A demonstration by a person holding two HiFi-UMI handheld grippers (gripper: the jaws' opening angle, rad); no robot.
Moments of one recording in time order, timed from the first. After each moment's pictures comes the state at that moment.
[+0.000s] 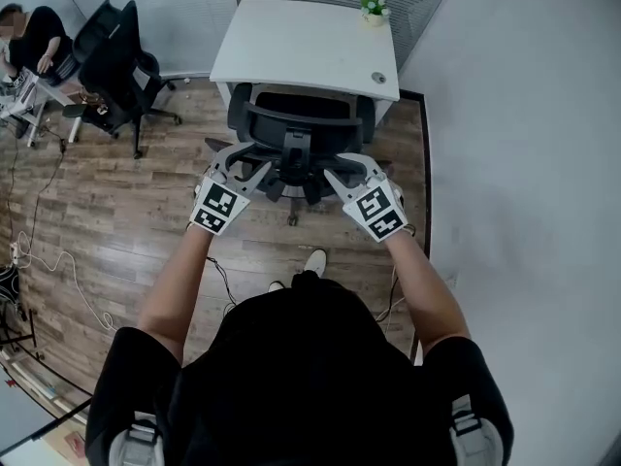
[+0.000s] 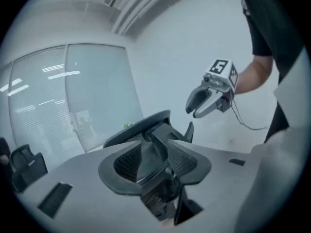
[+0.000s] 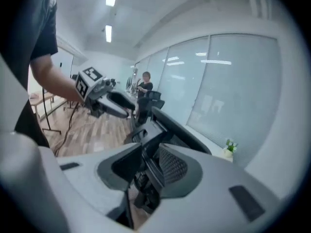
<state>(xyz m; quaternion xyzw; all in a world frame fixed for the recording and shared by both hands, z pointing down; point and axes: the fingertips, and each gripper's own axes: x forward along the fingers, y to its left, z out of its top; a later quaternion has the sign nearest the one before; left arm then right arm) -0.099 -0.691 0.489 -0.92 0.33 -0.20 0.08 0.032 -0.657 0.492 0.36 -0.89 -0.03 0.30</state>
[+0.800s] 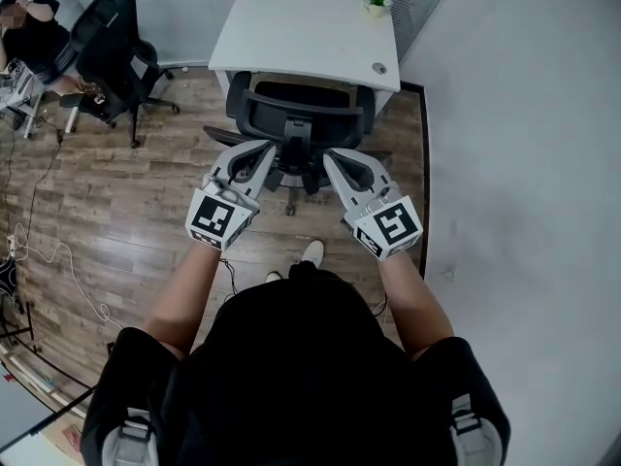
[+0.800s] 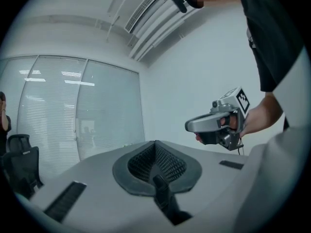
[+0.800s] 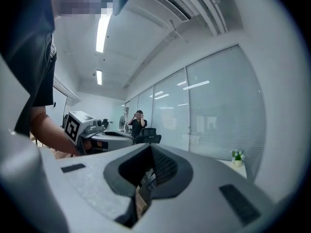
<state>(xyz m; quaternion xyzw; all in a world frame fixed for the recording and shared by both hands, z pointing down) -0.079 -0.646 0.398 -0.93 0.35 -0.03 0.06 0.008 -0.620 0.386 0.39 -0.92 -0.02 0.04</state>
